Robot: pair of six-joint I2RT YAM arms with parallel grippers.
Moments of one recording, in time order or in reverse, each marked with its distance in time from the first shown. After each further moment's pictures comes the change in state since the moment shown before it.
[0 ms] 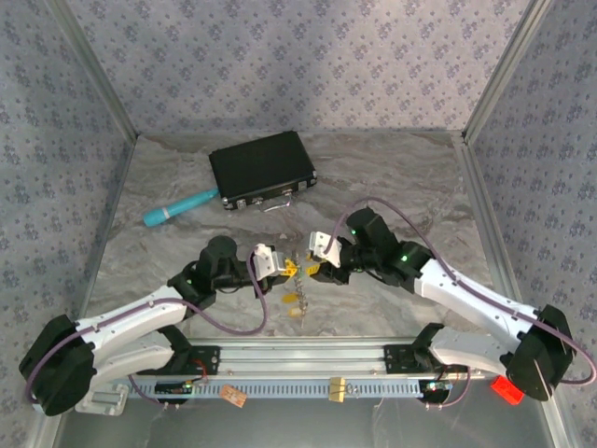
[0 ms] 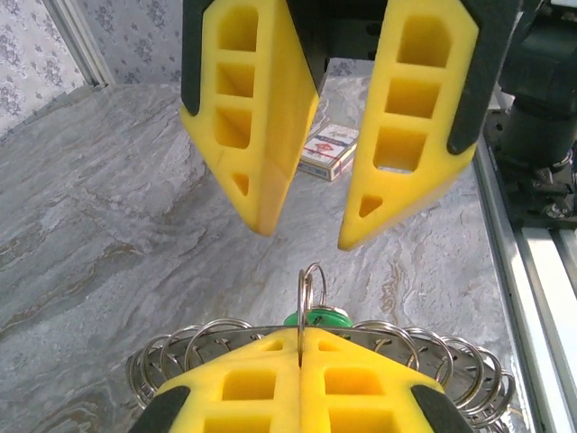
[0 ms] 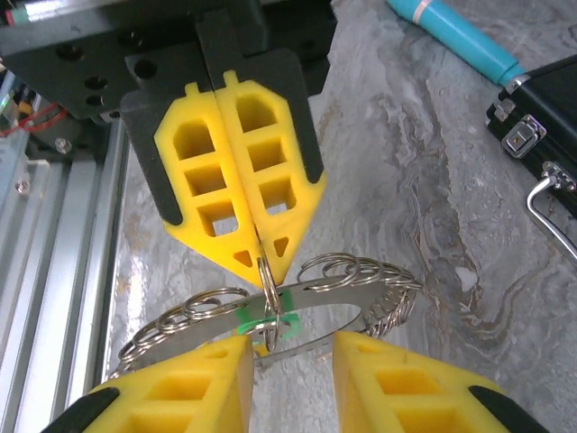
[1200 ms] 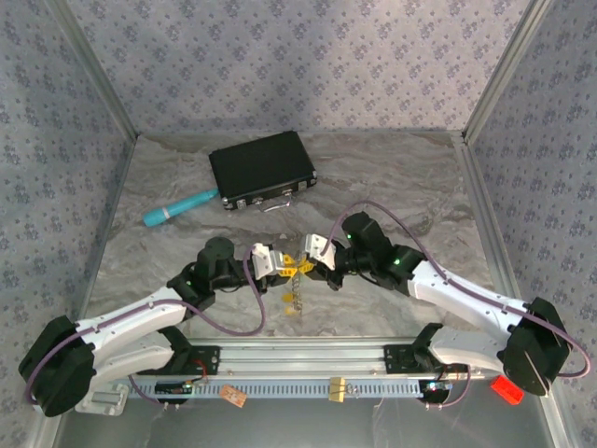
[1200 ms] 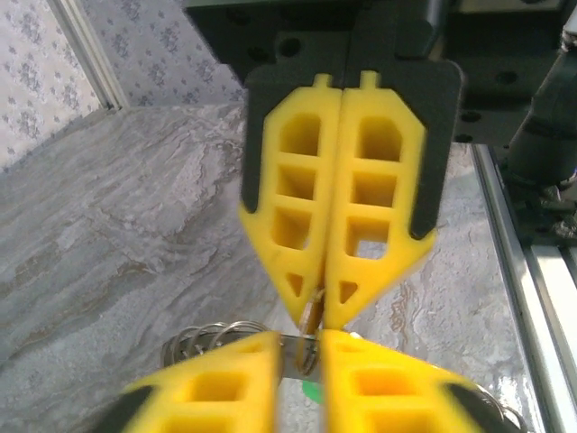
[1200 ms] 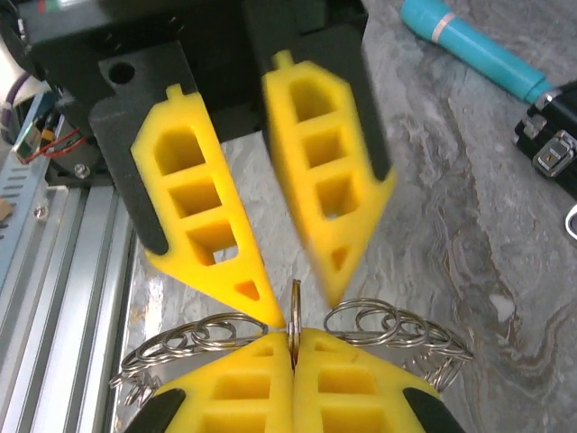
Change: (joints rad) left arm 0.002 -0.008 -0.013 0.043 -0.012 -0.005; right arm 0.027 0.039 -0.039 0.098 -0.011 0.034
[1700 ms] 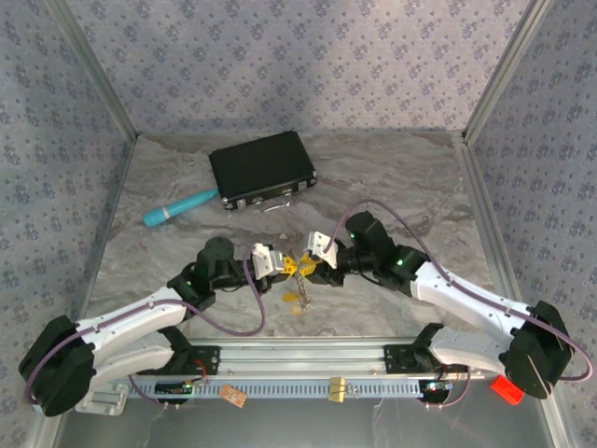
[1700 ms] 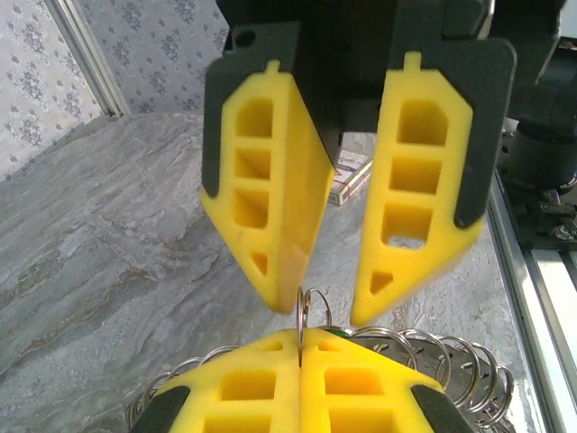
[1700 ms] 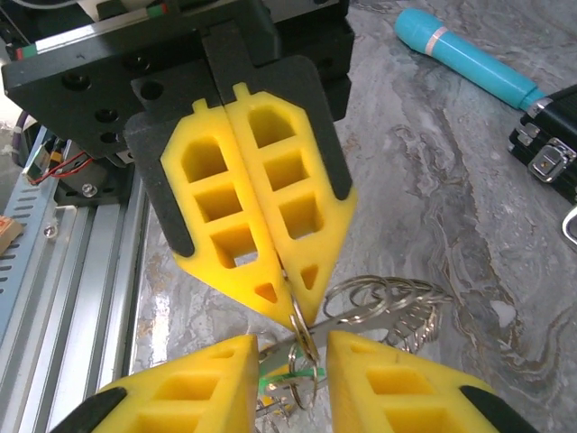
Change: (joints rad) left arm -0.002 0.002 0.001 0.027 0.010 0.002; right arm -0.011 -0.017 -0.018 0.045 -0.031 0.047
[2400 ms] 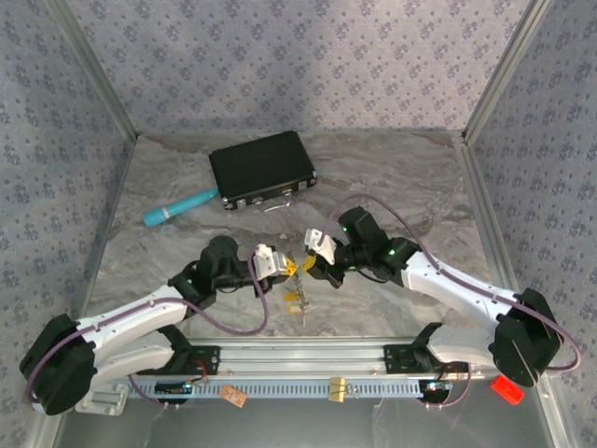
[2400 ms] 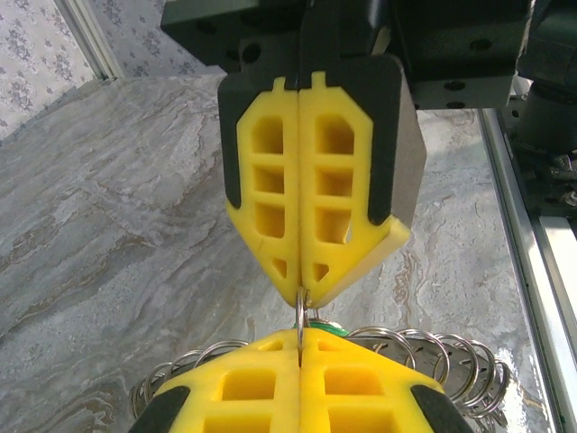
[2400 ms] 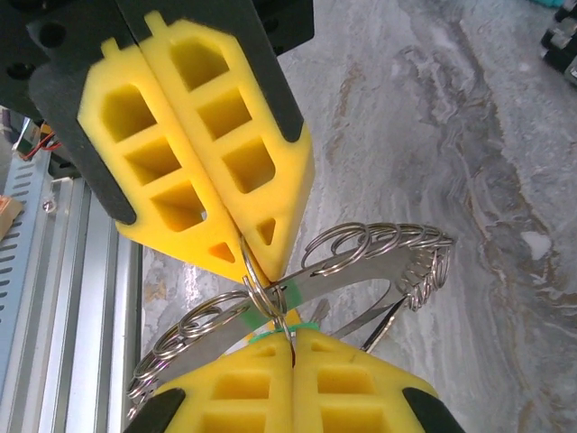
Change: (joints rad) left arm 0.000 0.011 0.015 -0.087 -0.025 0.039; right arm -0.036 0.098 0.058 -0.129 -0.010 0.027
